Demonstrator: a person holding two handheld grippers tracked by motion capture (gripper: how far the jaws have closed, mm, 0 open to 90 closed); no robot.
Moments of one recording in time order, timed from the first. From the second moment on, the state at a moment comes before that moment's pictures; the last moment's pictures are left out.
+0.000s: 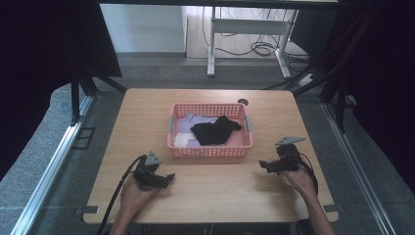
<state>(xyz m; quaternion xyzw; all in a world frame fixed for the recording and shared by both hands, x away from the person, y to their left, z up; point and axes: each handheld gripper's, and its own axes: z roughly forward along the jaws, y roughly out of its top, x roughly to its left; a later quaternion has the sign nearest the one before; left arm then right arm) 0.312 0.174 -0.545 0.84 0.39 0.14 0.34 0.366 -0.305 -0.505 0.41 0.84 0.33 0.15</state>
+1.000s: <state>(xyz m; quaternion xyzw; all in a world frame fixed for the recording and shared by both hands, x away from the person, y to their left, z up) 0.313 0.174 -0.544 0.85 0.39 0.14 0.34 0.397 -0.284 -0.431 0.40 0.83 0.35 0.14</state>
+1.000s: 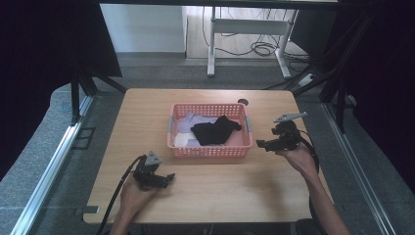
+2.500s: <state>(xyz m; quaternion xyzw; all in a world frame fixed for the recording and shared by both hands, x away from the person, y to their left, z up) 0.313 0.174 -0.545 0.85 0.39 0.14 0.34 0.489 -0.141 -0.449 0.35 0.90 0.27 0.05</state>
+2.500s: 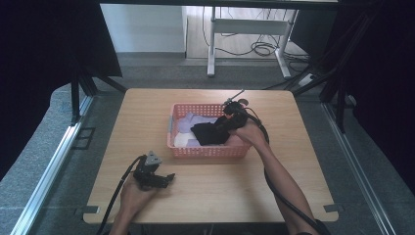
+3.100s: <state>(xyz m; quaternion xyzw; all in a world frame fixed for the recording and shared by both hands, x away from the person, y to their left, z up) 0.312 0.174 -0.545 0.85 0.39 0.14 0.34 0.505 -0.107 -0.474 0.33 0.92 0.22 0.05</state>
